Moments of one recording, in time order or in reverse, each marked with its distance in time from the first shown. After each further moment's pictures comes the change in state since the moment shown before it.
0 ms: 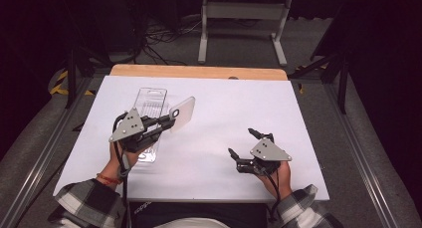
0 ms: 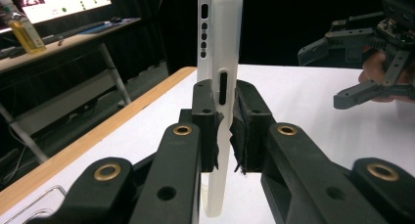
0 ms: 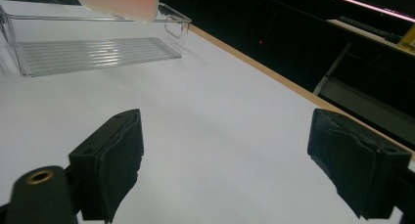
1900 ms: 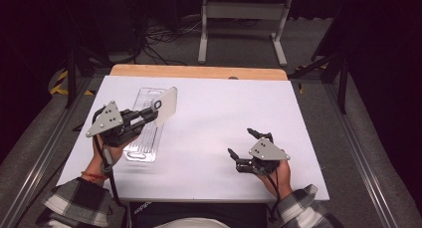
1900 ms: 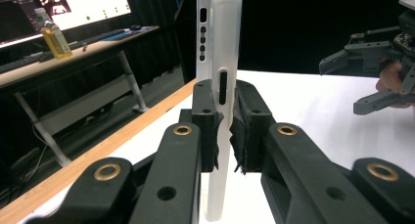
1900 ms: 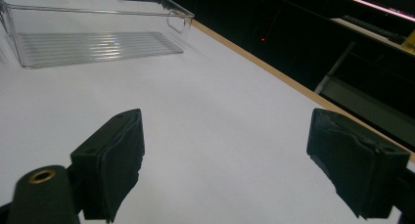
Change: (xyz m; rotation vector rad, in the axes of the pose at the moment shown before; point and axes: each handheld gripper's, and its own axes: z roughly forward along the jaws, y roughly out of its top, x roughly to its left) left arm 0.027 -0.001 -0.031 -0.027 0.046 -0.006; right arm 0.000 0.000 0.003 0.016 0.009 -0.022
